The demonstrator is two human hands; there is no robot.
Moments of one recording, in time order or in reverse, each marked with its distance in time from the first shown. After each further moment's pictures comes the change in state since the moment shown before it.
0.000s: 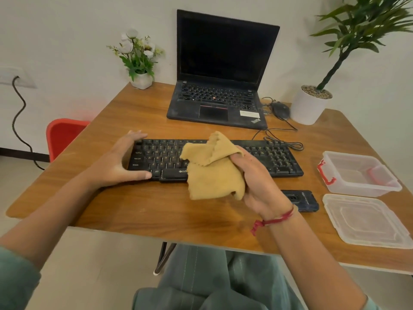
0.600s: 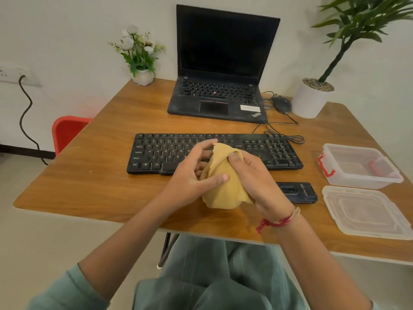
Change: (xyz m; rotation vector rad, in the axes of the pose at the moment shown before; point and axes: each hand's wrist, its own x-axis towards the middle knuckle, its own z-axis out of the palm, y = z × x) left_hand -0.007 0.124 0.115 -0.548 0.055 0.136; right_hand -0.014 0.008 -0.011 -0.532 0.076 -0.155
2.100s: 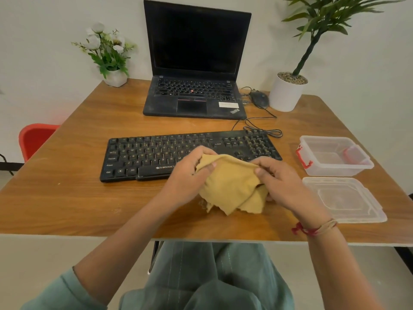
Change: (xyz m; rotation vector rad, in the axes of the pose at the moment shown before) left_hand 0.023 0.016 0.033 0.222 0.009 -0.028; right_hand -0.022 0.026 -0.087 -0.596 0.125 -0.087
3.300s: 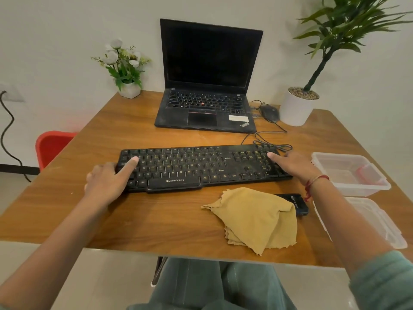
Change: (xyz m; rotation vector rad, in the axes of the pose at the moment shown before) left_hand -0.009 -0.093 -0.135 0.564 0.334 -0.701; right_hand 0.112 0.047 -0.031 -0.308 -0.006 0.423
